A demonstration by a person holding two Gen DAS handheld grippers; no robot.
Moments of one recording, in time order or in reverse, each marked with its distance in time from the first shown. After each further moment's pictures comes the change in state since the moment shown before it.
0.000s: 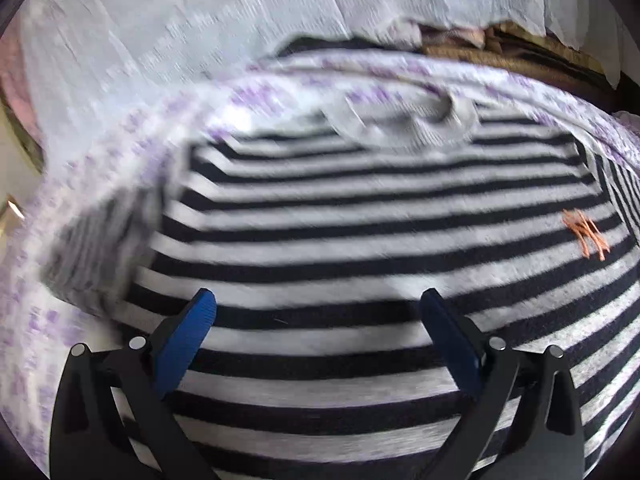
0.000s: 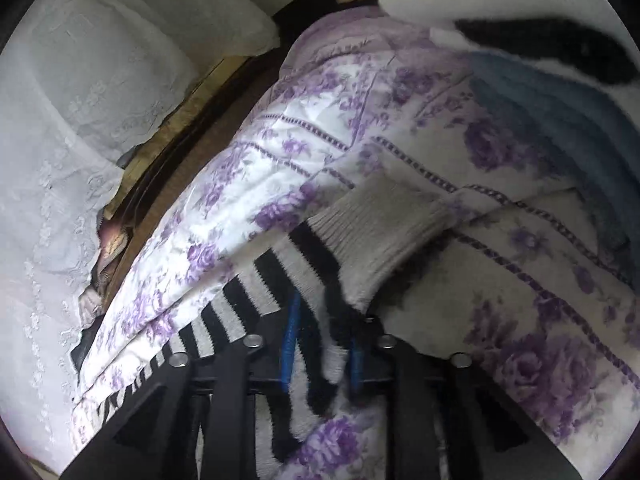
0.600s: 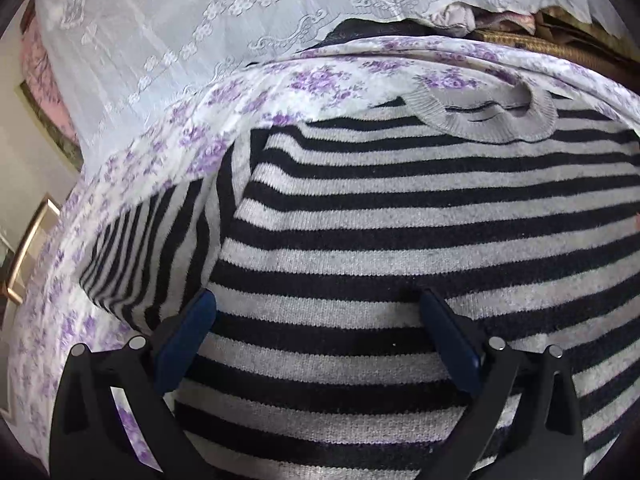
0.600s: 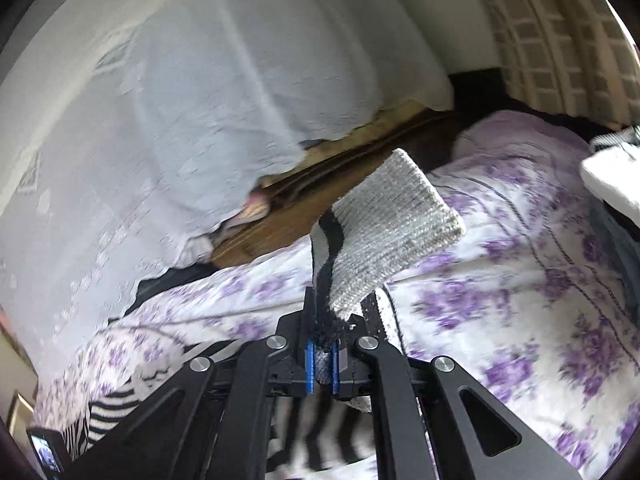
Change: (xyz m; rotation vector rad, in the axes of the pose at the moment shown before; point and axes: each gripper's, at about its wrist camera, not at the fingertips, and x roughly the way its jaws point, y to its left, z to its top) left arm 0.034 0.028 0.011 0.011 0.067 0.145; right arm -0.102 0.145 -0.061 -0.397 -0.116 0.269
